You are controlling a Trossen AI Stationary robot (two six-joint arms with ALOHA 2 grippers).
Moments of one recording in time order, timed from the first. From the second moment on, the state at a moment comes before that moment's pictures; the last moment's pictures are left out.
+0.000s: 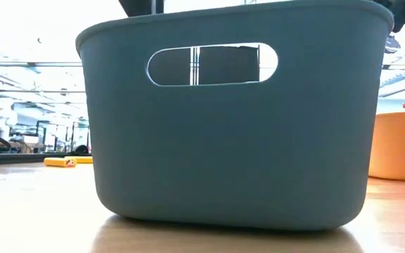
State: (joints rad) left arm -0.47 2.15 2.12 -1.58 -0.39 -0.51; right arm -0.34 0.55 0.63 -0.53 -0.37 0.36
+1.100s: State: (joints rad) left arm -0.72 1.45 0.78 -0.98 0.18 -1.51; right arm -0.34 0.55 0.63 -0.54 -0.37 0.29
